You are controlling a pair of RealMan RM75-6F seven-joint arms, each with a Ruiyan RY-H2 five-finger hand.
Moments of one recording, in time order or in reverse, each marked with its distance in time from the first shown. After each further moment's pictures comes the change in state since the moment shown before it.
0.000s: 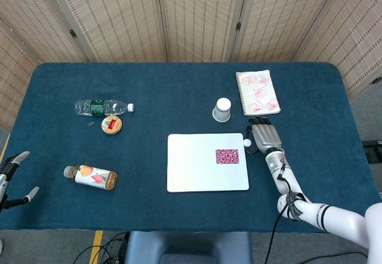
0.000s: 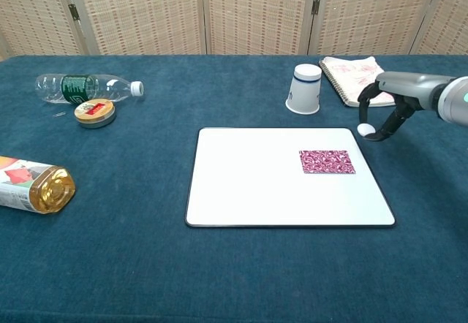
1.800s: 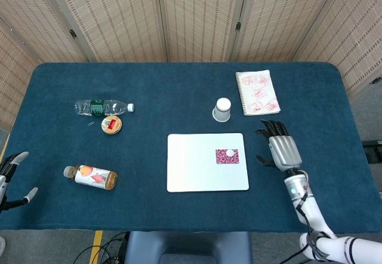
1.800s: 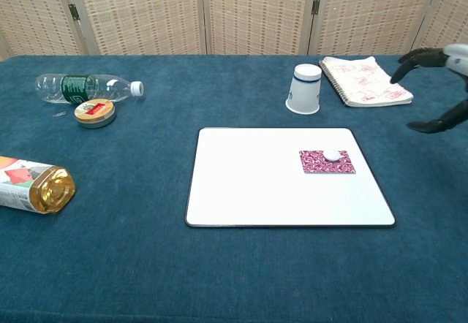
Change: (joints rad) left arm 0.015 -0.001 -0.006 -0.030 0.001 0.038 0.100; right arm -0.267 0.121 -0.137 -0.207 -0.464 0.418 0.286
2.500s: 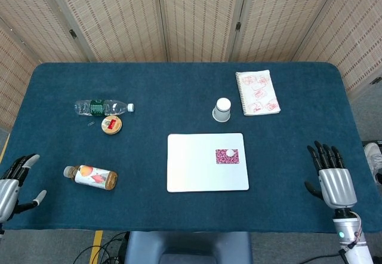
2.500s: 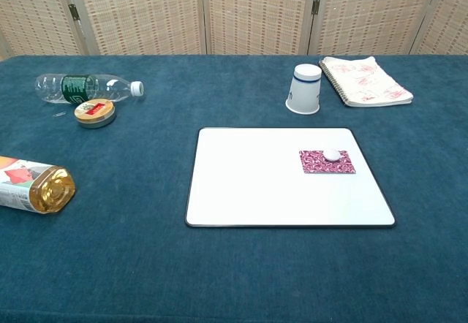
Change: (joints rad) left arm 0.018 -0.025 0.004 -0.100 0.020 0.047 0.238; right arm -0.307 0.076 -0.122 0.107 -0.243 0.281 -0.027
